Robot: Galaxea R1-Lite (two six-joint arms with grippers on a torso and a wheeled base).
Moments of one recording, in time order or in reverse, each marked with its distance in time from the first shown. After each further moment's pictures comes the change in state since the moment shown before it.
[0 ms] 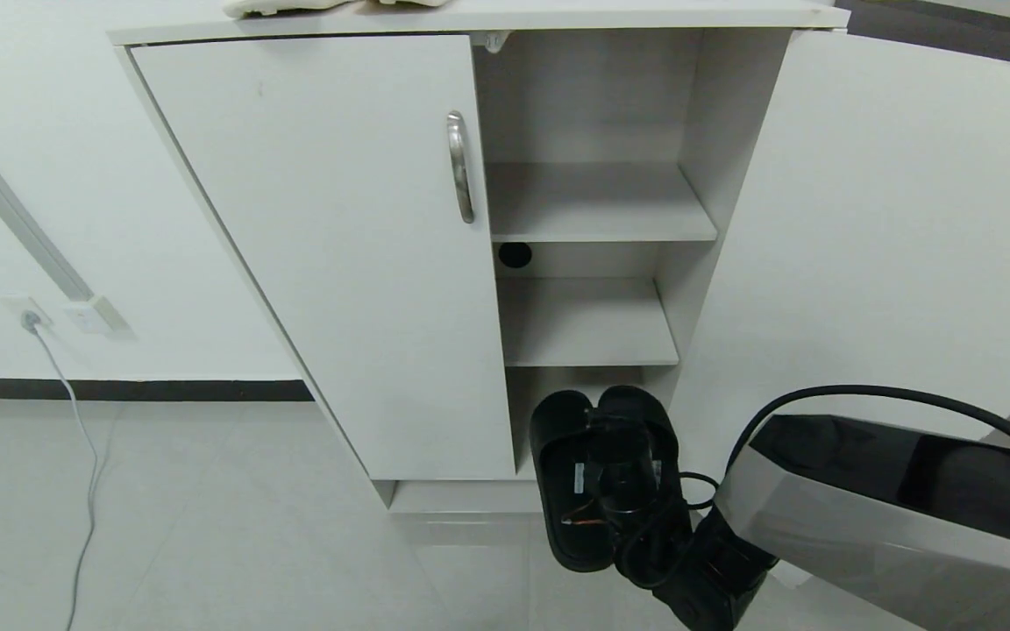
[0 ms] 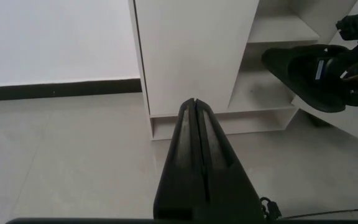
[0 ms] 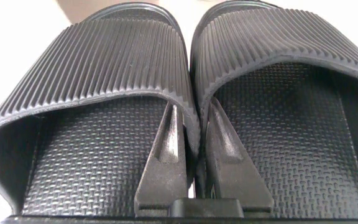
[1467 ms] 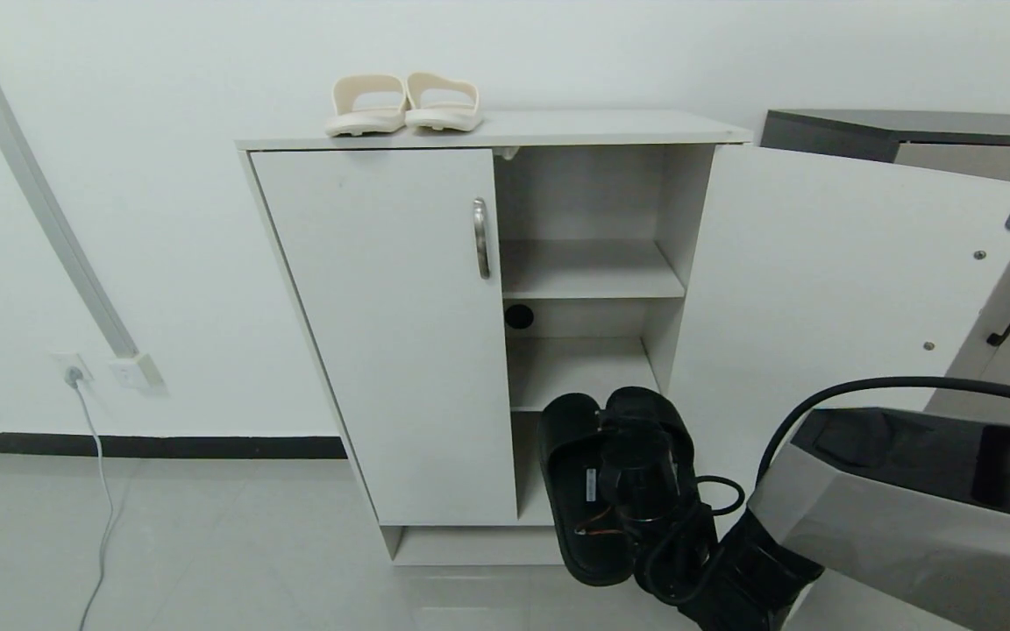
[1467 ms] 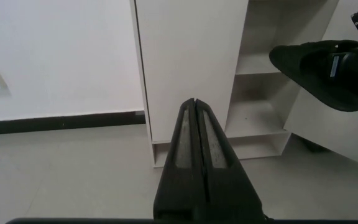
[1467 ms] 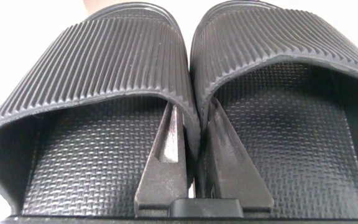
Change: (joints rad) left arm 0.000 -0.001 0.000 0.000 0.000 -0.001; right arm 0.023 -0.099 0.126 0.004 0.006 -0.010
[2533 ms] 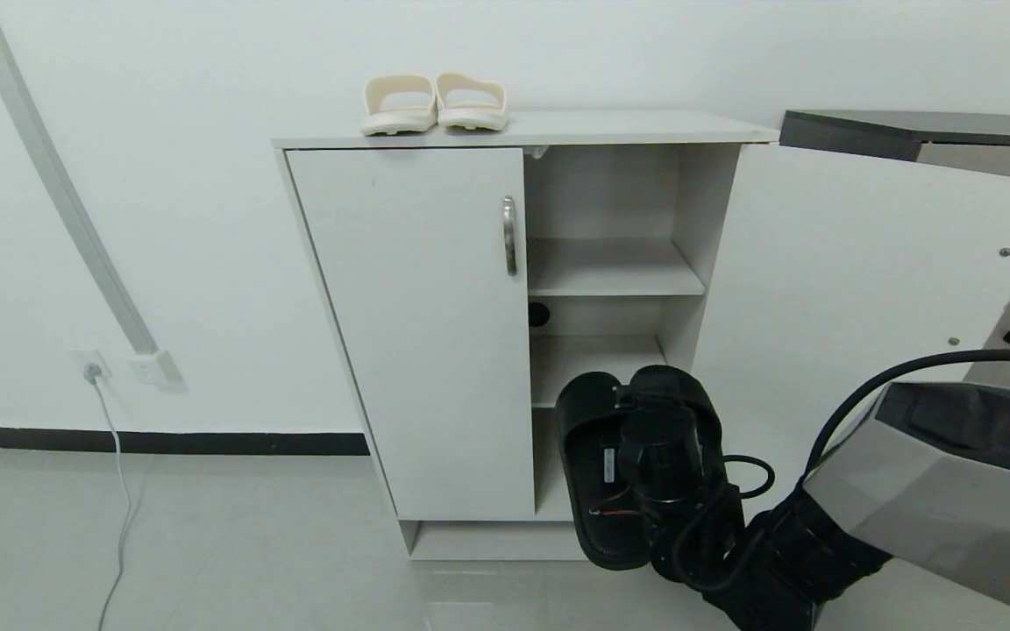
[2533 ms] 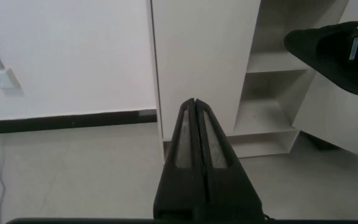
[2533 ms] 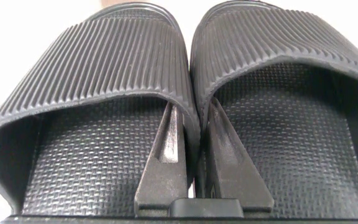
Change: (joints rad) left arm 0.000 0.000 0.000 0.000 0.000 0.004; right arm -0.003 -0.122 0.039 0.070 -0.073 -0.033
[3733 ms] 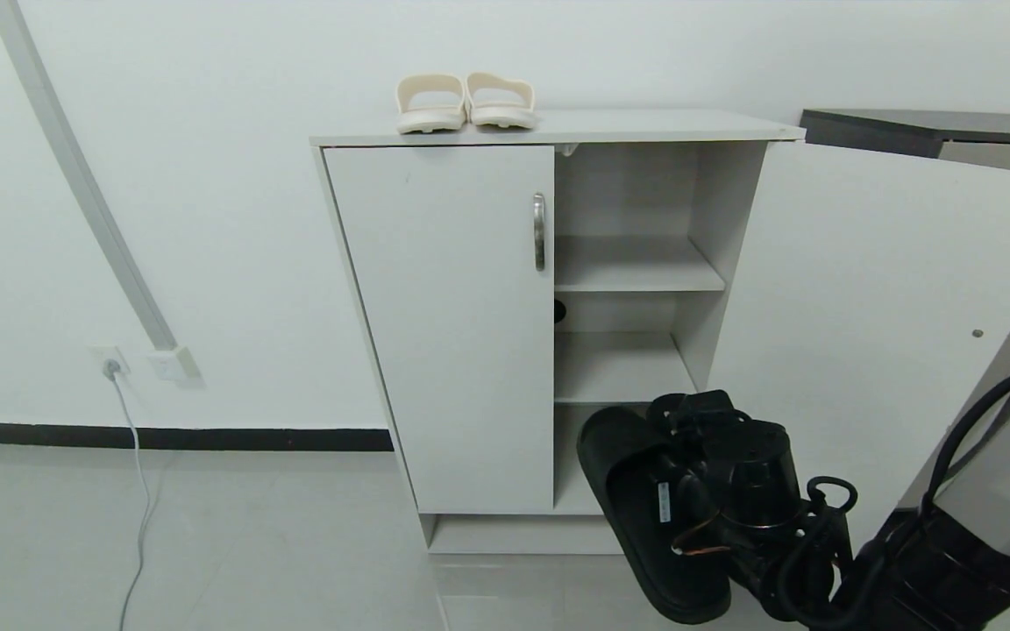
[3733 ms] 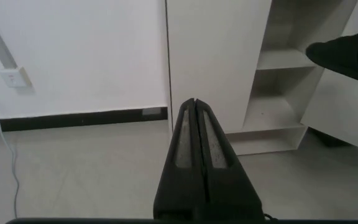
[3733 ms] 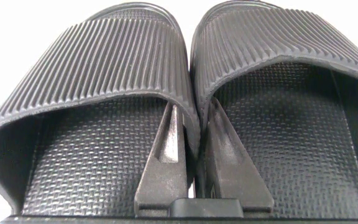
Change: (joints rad) left arm 0.001 0.005 -0.001 0.000 -0.002 0.014; right arm -0.062 -0.180 0.290 -0.019 0.232 -0.019
